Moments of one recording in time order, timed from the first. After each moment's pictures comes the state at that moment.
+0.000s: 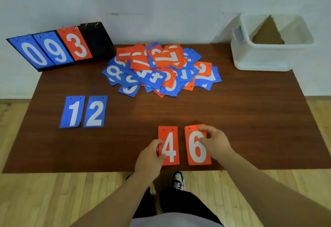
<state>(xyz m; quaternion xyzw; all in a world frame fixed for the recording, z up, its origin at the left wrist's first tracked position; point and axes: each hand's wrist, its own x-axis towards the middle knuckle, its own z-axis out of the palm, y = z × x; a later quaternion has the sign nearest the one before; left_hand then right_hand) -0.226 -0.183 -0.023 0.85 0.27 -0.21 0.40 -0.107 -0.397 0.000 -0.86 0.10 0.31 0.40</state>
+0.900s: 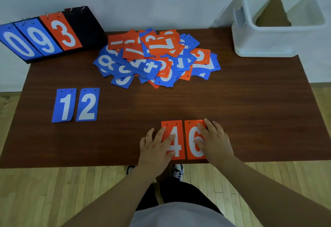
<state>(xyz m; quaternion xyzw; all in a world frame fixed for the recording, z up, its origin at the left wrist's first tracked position) -0.218 -0.206 -0.043 0.96 0.06 -0.25 0.15 -0.126 -0.424 -0.037 -0.95 -0.15 0.25 0.08</state>
